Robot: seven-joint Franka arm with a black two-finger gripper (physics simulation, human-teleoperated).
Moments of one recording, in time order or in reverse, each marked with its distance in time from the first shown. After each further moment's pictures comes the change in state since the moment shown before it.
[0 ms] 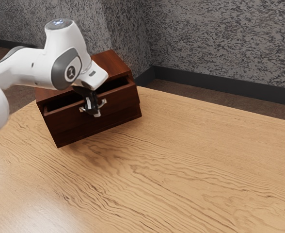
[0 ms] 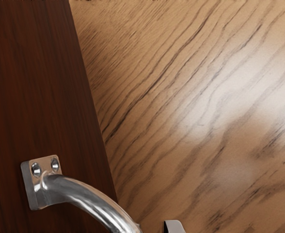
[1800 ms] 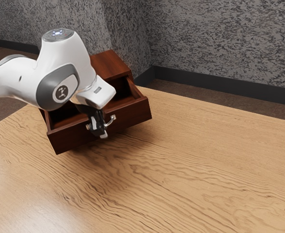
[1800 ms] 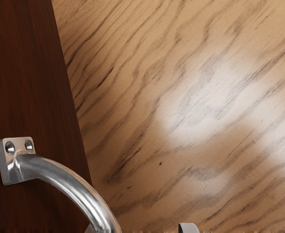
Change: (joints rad) arm -0.210 -0.310 0.002 -0.345 0.147 0.020 -0.240
